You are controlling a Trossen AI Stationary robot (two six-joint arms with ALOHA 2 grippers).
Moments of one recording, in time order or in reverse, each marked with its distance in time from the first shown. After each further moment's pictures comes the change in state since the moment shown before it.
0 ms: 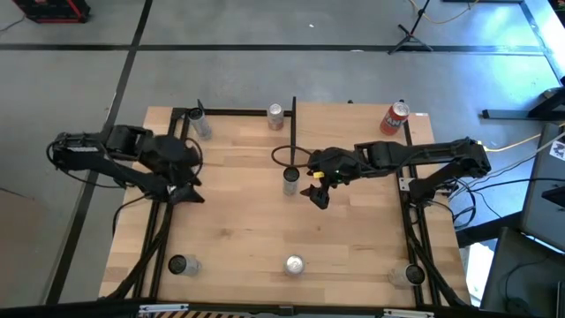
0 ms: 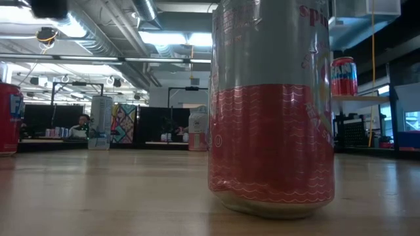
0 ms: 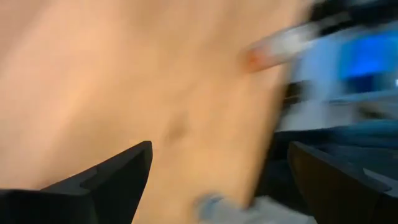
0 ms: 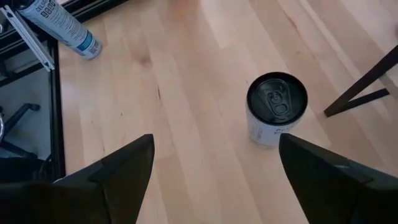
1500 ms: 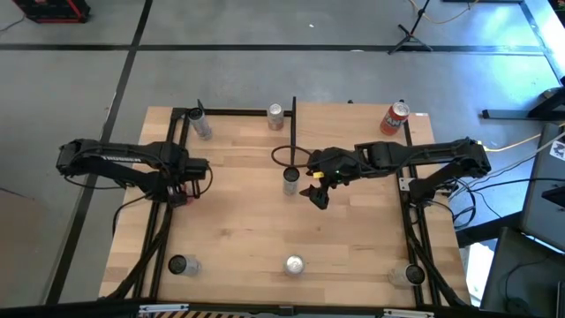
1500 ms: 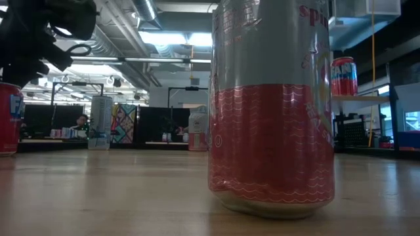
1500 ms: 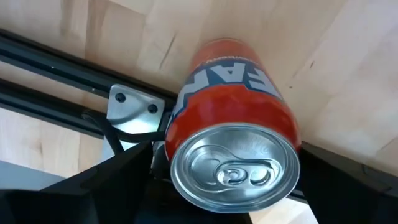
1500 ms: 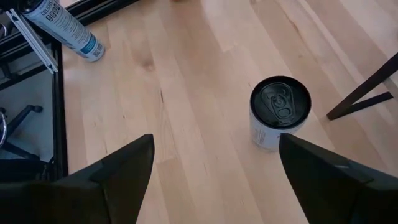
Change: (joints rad) left arm 0.167 0.144 -0.401 -0.328 -0.138 0.395; right arm 0.000 0.000 0.000 0.013 0.000 0.001
